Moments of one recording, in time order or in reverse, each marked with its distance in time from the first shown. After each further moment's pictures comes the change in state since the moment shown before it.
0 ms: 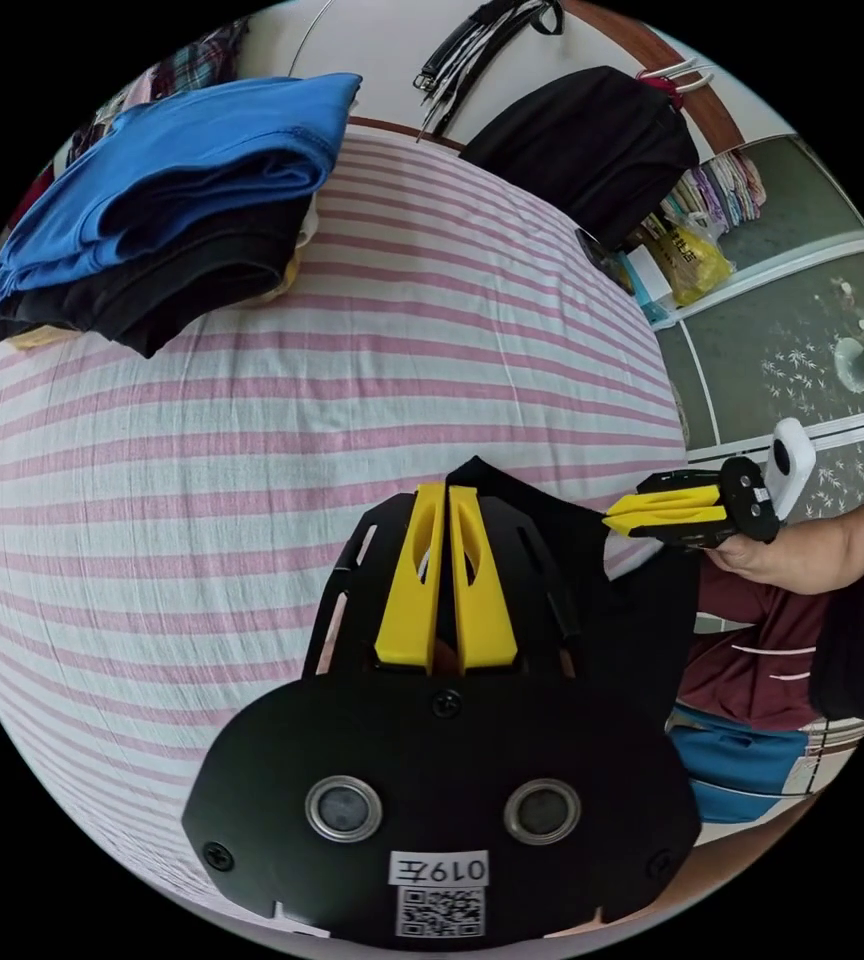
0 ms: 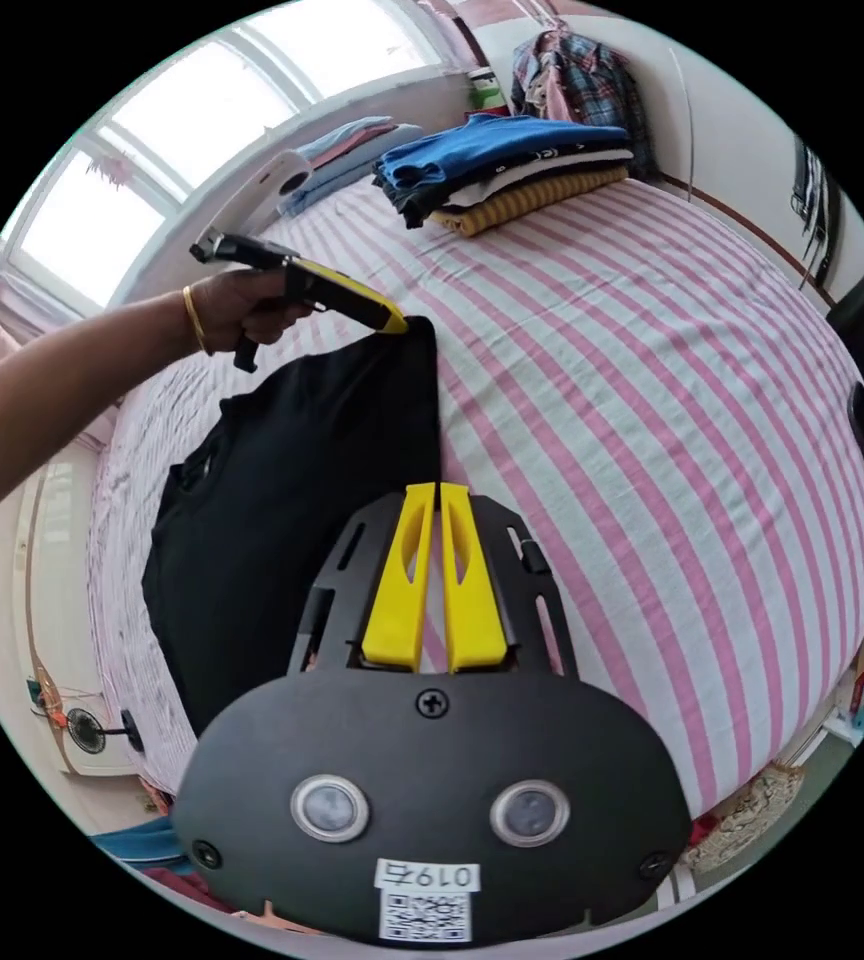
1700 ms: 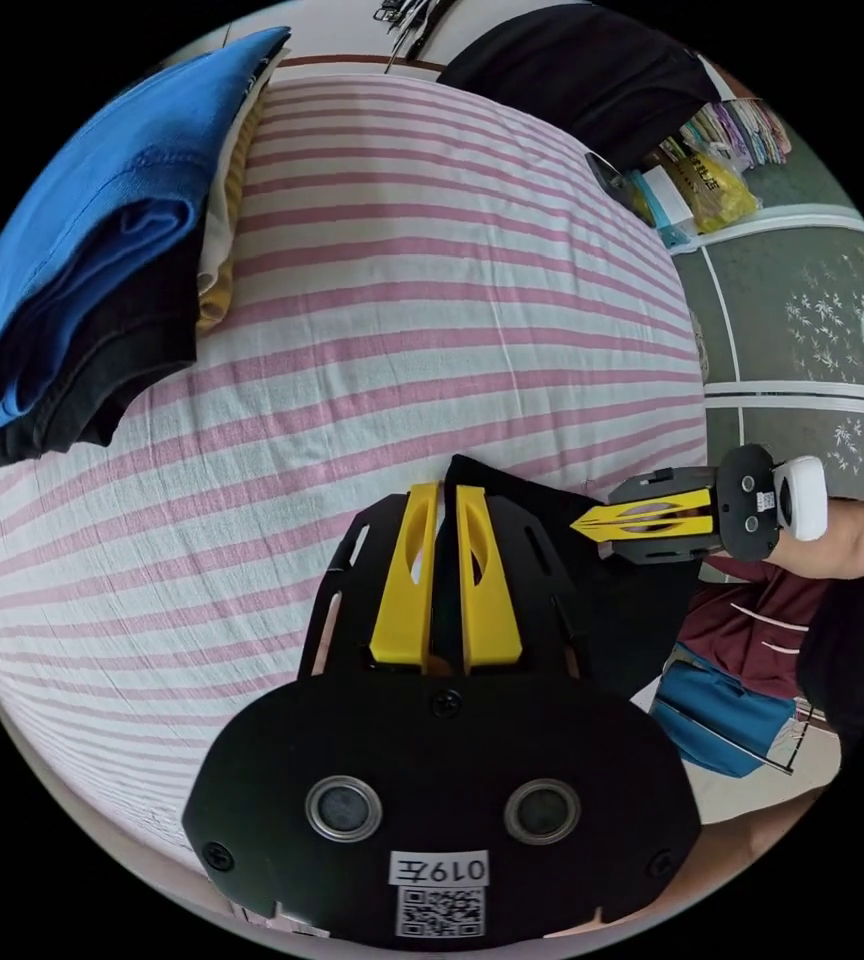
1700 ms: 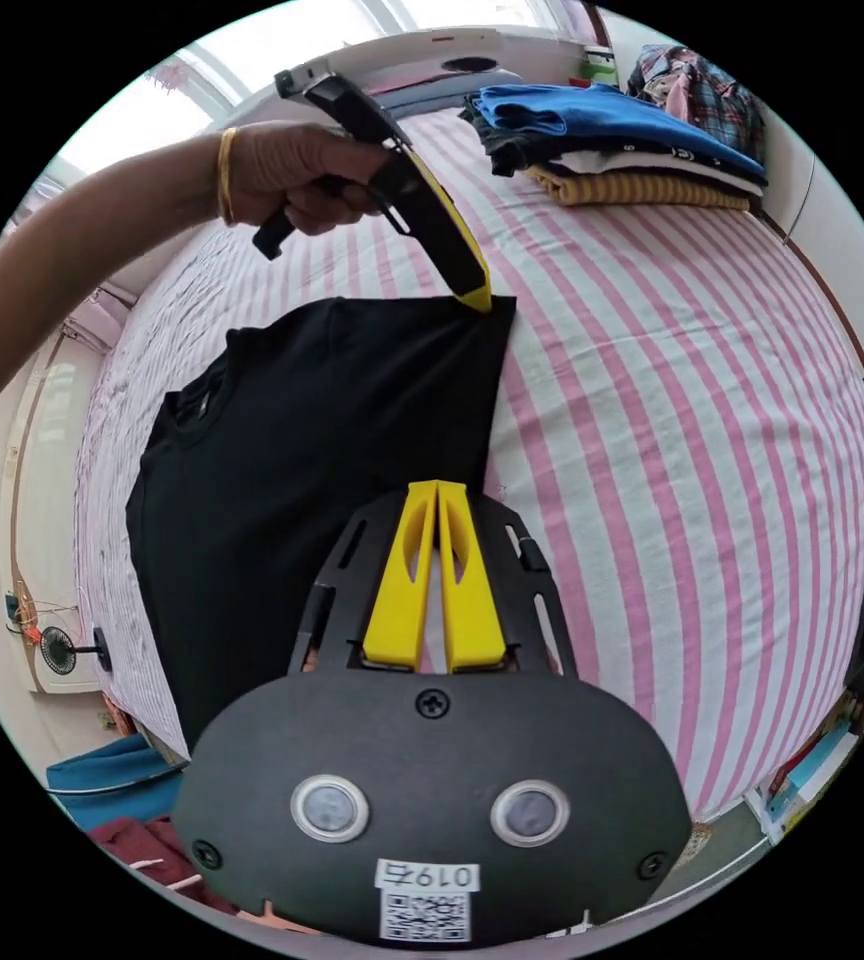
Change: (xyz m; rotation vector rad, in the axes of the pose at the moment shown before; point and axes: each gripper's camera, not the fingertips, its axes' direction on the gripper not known) left arm 0.083 -0.033 -0.107 -0.292 -0.038 0.071; right arm -0.044 -0.076 0.093 -0.121 -0.028 -0.171
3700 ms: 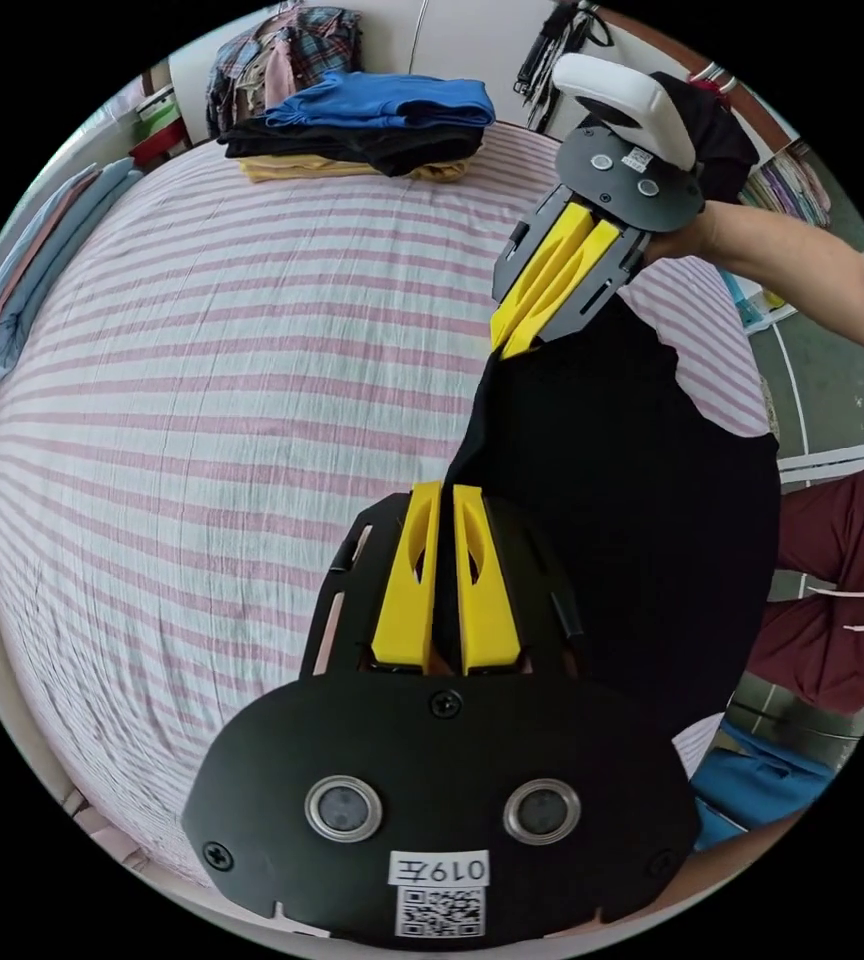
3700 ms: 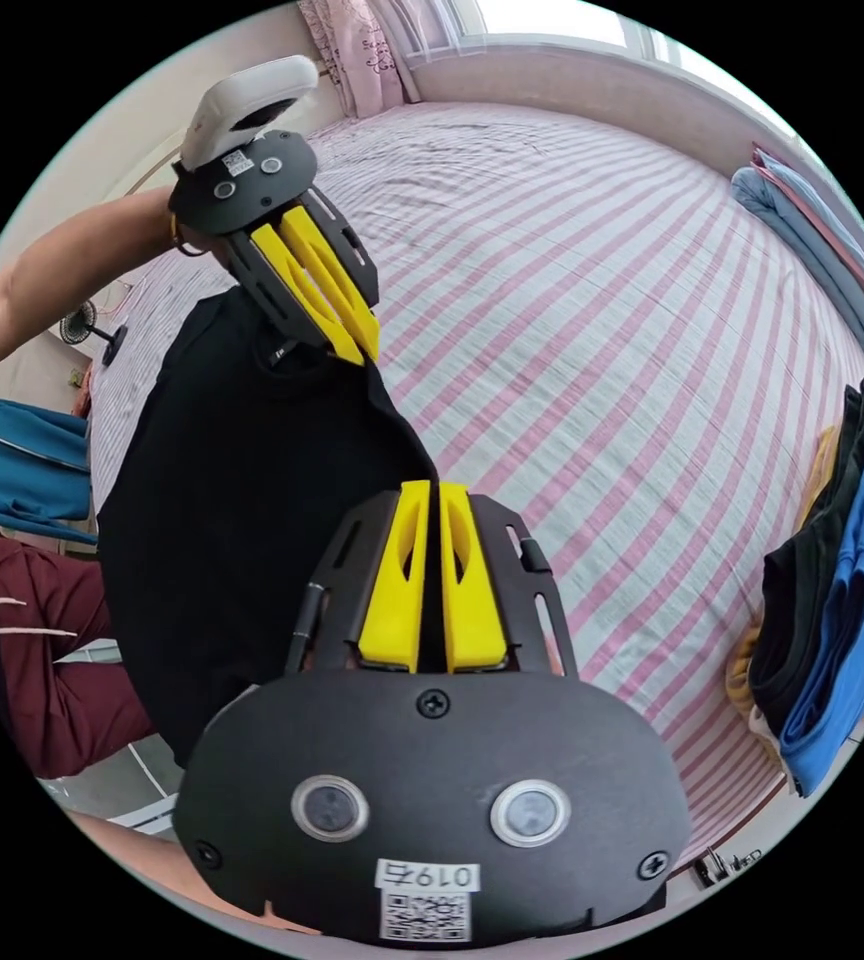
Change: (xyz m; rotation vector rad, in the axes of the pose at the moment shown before) left arm -0.110 0.478 0.317 0.277 -0.231 -0.269; right arm -0.100 -0.439 -0.017 -0.228 -0.092 -0.936
